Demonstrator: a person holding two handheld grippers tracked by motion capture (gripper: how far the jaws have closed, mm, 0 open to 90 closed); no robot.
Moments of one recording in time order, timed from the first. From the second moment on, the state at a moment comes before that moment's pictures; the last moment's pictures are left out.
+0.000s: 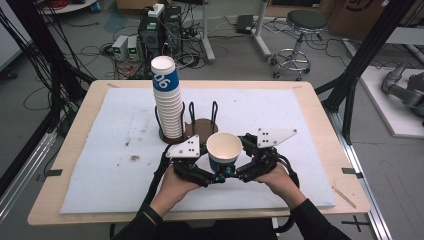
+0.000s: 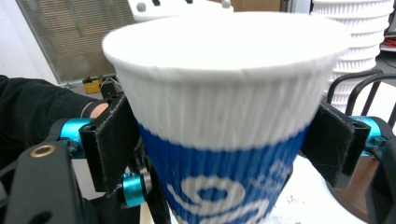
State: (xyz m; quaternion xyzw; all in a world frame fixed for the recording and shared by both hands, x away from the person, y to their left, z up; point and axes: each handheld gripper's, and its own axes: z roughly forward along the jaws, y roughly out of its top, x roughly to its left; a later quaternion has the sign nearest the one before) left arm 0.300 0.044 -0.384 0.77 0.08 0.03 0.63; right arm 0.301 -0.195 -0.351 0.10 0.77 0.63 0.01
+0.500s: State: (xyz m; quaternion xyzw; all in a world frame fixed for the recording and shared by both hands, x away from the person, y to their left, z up) left arm 0.298 0.044 -0.378 0.75 0.08 0.02 0.66; right arm 0.298 -0.197 -0.350 0.09 0.76 0.64 0.02
